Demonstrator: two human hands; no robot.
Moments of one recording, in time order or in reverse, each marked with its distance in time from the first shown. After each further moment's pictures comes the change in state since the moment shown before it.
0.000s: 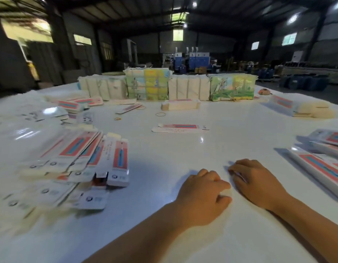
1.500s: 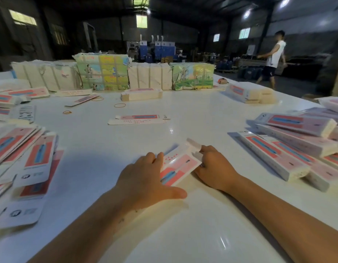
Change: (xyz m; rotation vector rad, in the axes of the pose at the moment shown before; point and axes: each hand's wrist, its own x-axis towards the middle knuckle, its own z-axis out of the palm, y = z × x) left_hand 0.013 -0.021 -0.014 0.141 -0.246 -0.321; right_hand 0.001 0.003 -0.005 0.050 -0.108 0.078
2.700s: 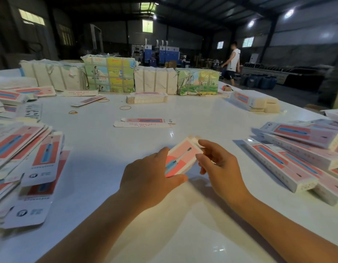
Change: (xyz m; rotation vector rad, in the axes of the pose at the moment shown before) left_hand -0.010 0.004 -0.013 -0.156 0.331 0.039; right_hand -0.013 -0.039 -0.006 0.923 0.409 0.140
